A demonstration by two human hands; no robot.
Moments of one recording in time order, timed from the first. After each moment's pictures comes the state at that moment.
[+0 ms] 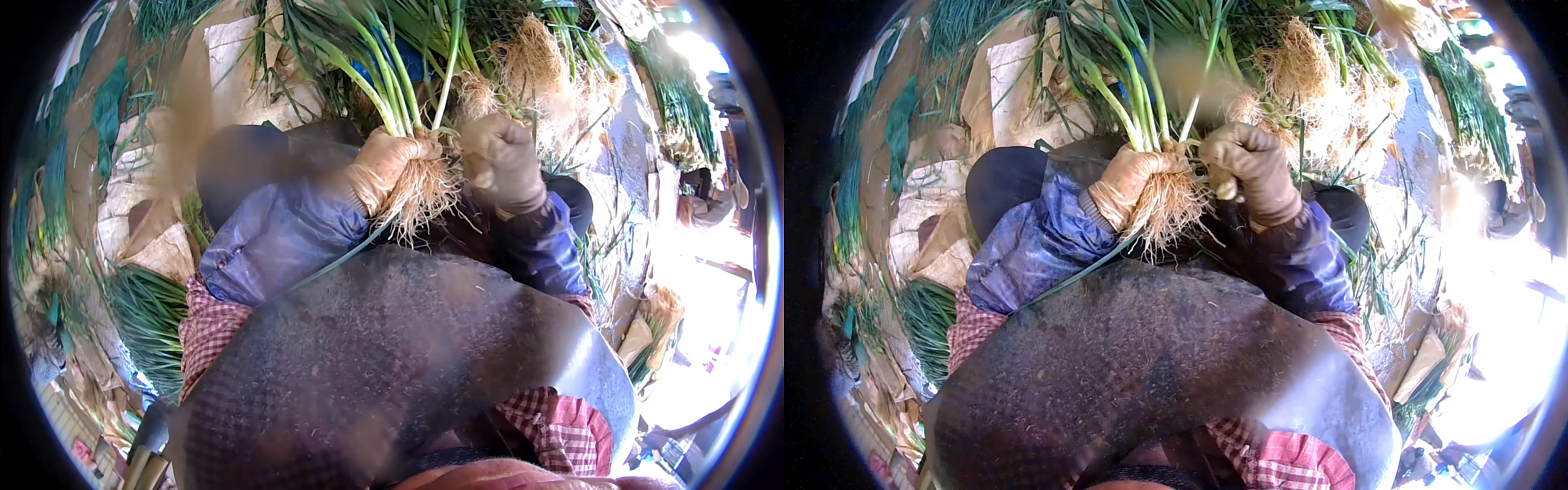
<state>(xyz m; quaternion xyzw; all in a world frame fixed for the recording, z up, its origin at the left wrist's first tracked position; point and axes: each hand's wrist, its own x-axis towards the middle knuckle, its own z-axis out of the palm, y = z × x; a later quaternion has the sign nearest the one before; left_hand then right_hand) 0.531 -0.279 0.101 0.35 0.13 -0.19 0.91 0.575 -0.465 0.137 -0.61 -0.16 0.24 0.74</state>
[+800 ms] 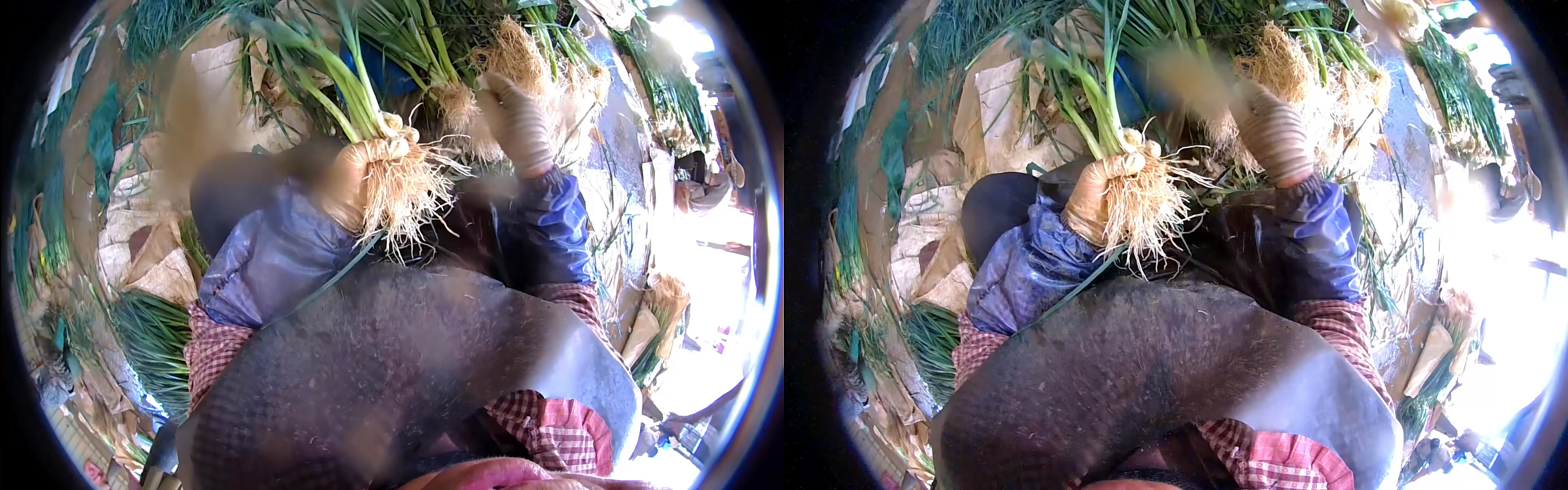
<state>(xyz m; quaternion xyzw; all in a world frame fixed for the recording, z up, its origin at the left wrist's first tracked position) 0.528 -0.267 0.120 0.13 0.05 -0.19 0.97 0.639 -0.481 0.154 -0.91 -0.14 -0.01 0.39</state>
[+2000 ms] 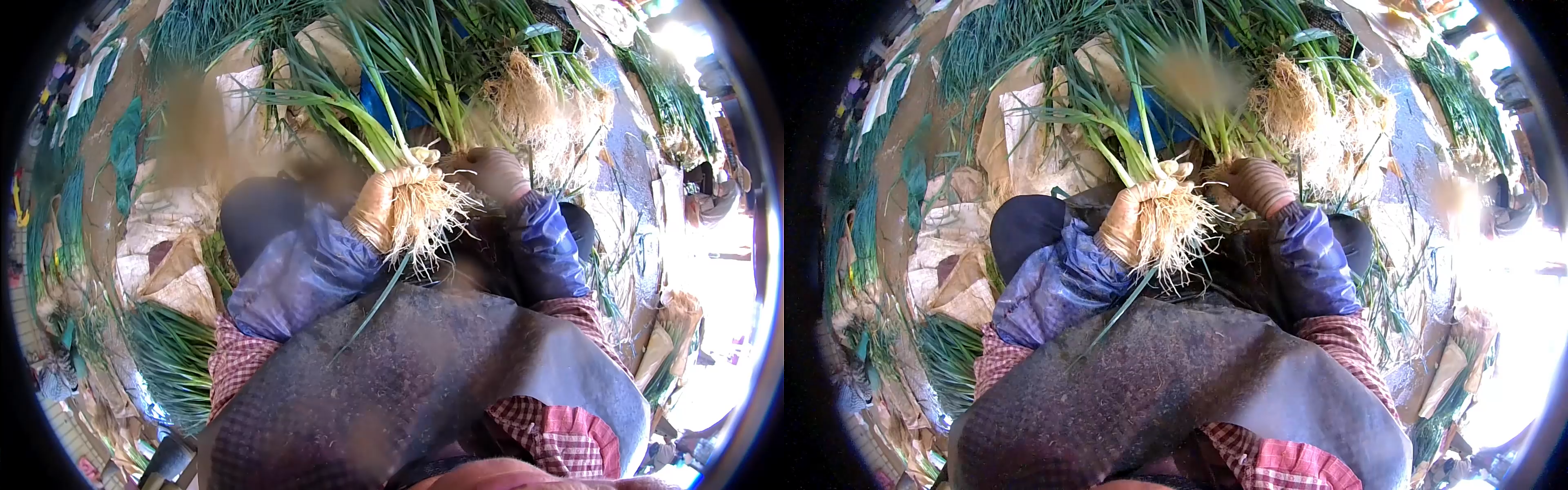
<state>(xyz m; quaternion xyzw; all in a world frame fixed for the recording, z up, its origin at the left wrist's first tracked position) 0.532 -0.272 0.121 0.18 0.13 -0.16 0.96 0.630 -0.471 0.112 -0.97 -0.18 0.15 0.09</state>
